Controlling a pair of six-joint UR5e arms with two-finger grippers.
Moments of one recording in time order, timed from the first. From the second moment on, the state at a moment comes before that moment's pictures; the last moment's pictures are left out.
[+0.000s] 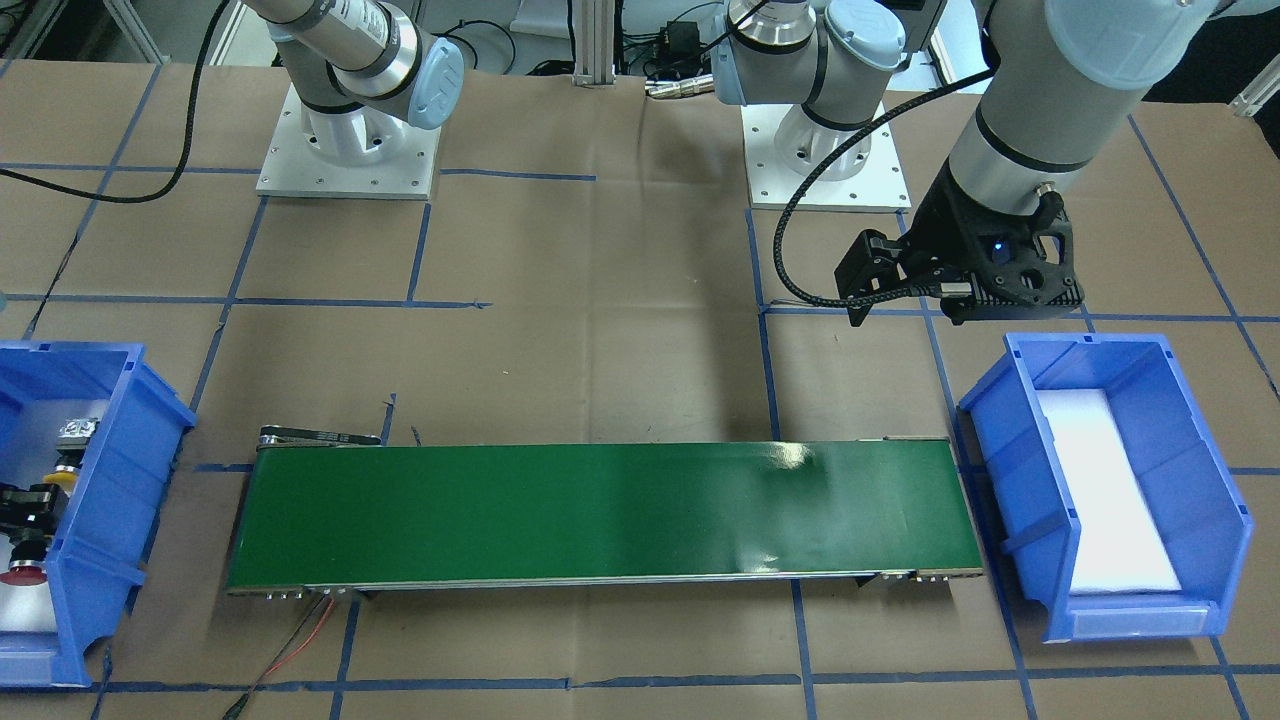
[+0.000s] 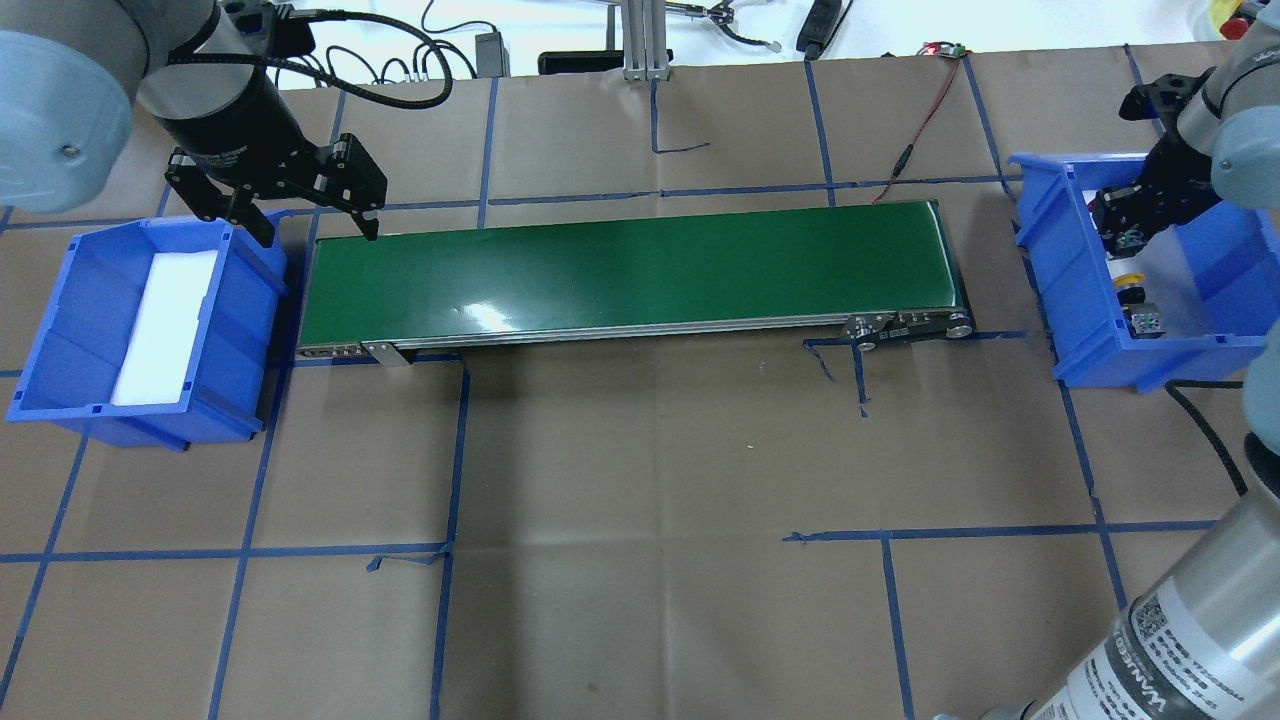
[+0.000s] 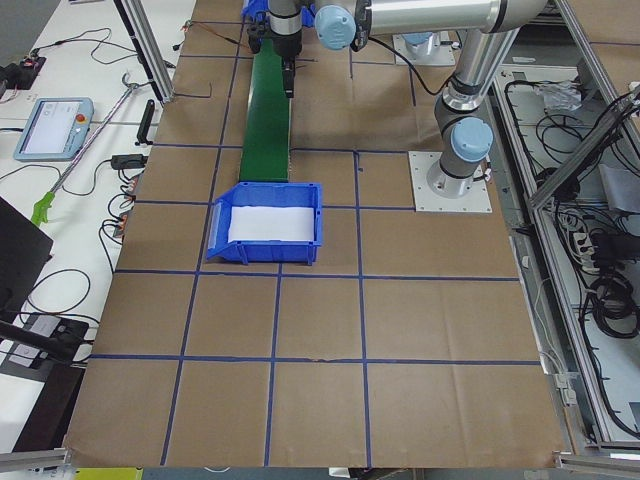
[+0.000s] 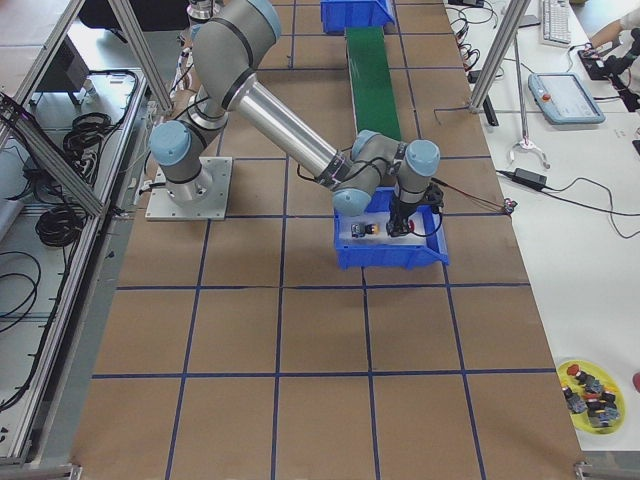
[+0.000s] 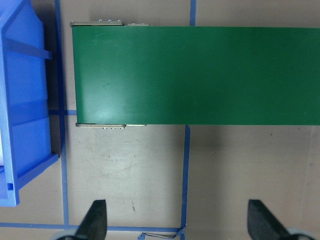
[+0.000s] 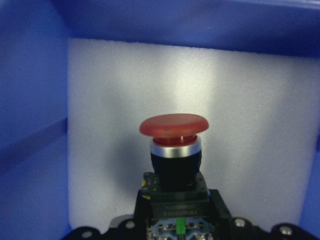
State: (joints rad) left arm -1.50 -1.65 -1.56 -1.52 1.58 0.04; right arm 1.09 -1.01 1.52 -2.07 -1.60 -0.55
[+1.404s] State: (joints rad) left arm -1.50 -1.65 -1.56 -1.52 1.58 0.04; right arm 1.11 -1.19 1.41 -1.91 -1.59 -0.48
